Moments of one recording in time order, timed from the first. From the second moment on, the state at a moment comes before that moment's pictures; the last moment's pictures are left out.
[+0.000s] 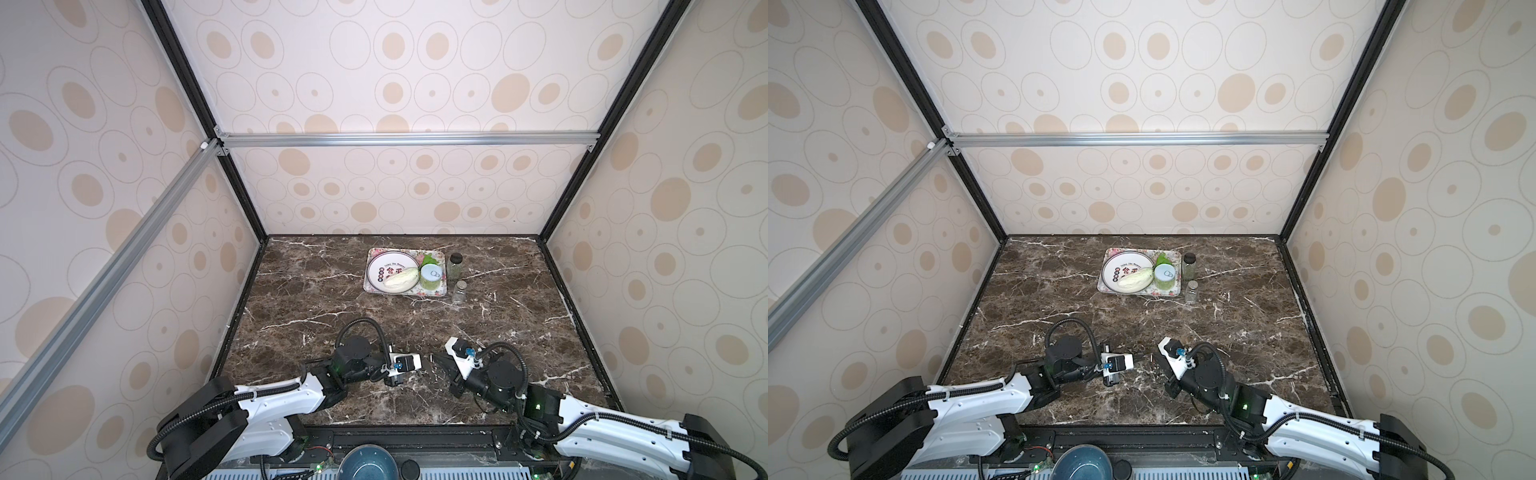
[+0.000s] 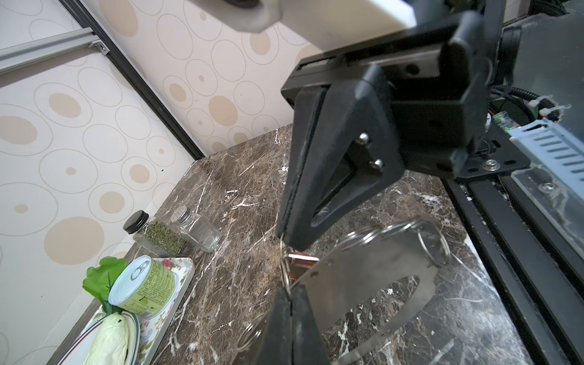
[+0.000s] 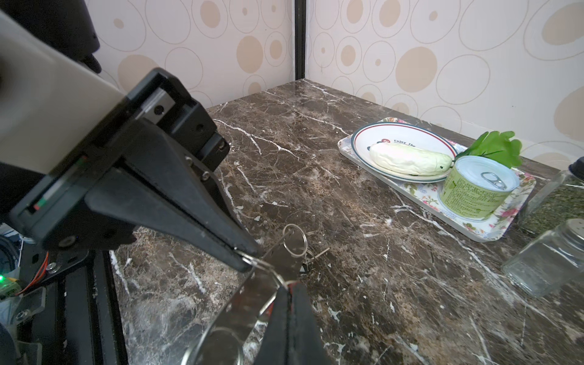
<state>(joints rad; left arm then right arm) -0.92 1.19 0.34 0.63 0.39 0.54 1.09 0.69 0.23 0.22 0.23 0.07</state>
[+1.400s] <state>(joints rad) -0.92 1.16 0.34 0.63 0.34 0.51 1.08 0.49 0.55 -0.31 0.47 0.28</state>
